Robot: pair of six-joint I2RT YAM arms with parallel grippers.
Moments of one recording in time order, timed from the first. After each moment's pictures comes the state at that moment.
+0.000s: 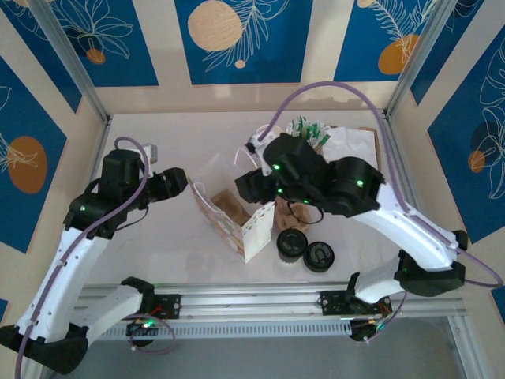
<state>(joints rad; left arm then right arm) -0.37 0.92 1.21 -0.93 0.11 -0.55 1.14 1.39 1.92 -1.18 0.28 0.43</state>
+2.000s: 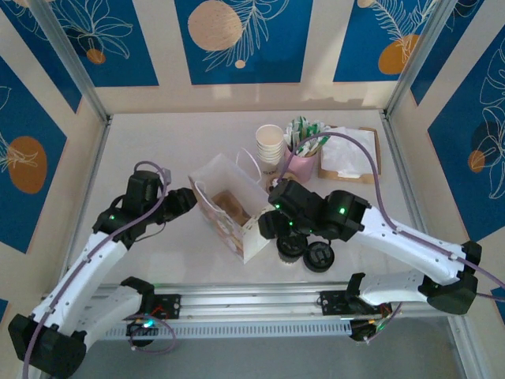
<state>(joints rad) -0.38 0.90 0.82 -0.65 0.23 -0.79 1.09 1.17 1.30 -1.16 0.16 0.76</state>
